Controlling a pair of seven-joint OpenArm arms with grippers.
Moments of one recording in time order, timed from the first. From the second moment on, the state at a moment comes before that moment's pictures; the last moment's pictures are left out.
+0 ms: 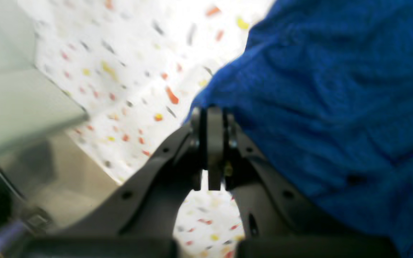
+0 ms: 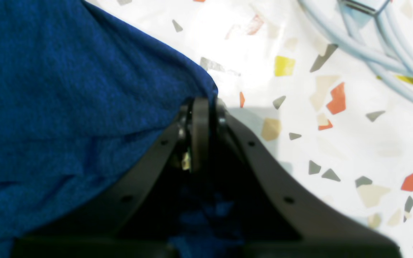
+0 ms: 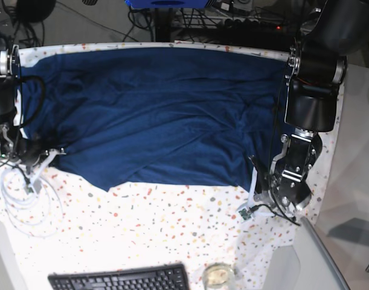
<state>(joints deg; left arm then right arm) -26.0 -13.3 9.0 57.3 24.1 -36.1 40.5 23.6 20.7 0.4 31.3 14.1 29.8 -28.1</state>
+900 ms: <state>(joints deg) -30.5 -15.8 8.9 54.0 24.0 -28.2 39.1 23.6 20.7 0.4 31.3 14.0 29.8 -28.1</state>
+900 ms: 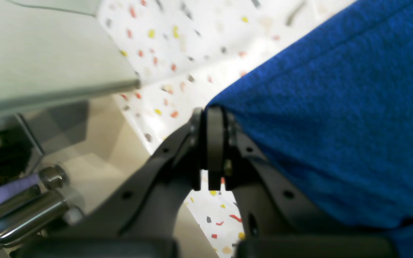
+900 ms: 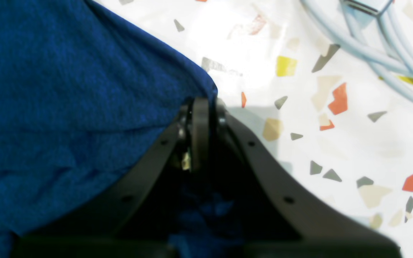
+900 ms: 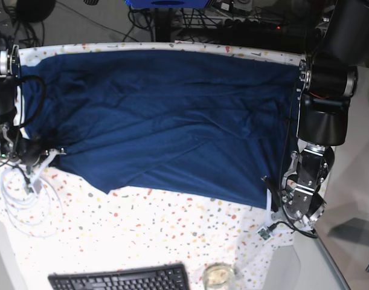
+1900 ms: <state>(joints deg) -24.5 -15.2 8.9 48.4 23.9 -19.7 34.5 23.2 19.3 0.2 53.0 12.8 29.5 -43.8</state>
